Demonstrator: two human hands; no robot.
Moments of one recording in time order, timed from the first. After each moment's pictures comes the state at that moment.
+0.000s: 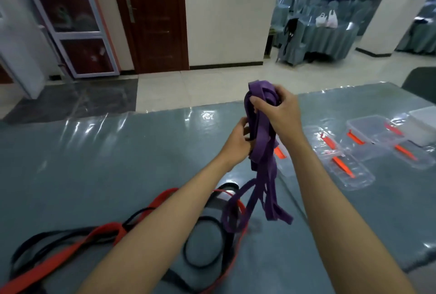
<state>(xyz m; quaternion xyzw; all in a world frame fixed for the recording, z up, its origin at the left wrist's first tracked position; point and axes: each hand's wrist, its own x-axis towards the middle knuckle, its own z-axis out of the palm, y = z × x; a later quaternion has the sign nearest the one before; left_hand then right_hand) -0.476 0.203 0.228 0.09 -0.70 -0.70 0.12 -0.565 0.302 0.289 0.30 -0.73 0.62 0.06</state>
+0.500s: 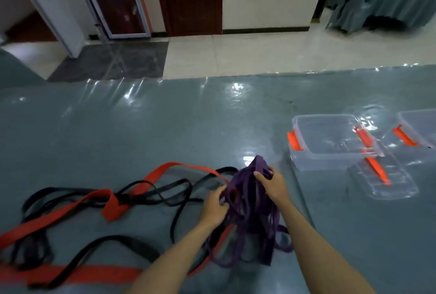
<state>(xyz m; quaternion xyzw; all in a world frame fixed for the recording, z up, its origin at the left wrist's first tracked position) -0.434 0.248 -0.009 0.38 -0.75 -0.54 0.02 -0.611 0.362 0.003 0.13 -0.82 0.50 -0.26</state>
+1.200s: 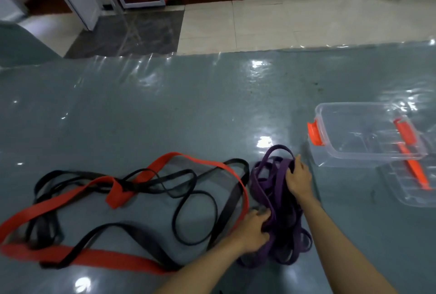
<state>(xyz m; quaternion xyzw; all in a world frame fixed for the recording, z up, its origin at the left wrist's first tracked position) -0.468 0.319 -0.042 0.25 -0.81 -0.48 -0.20 -0.687 0.368 -0.064 0.16 -0.91 0.29 -0.24</state>
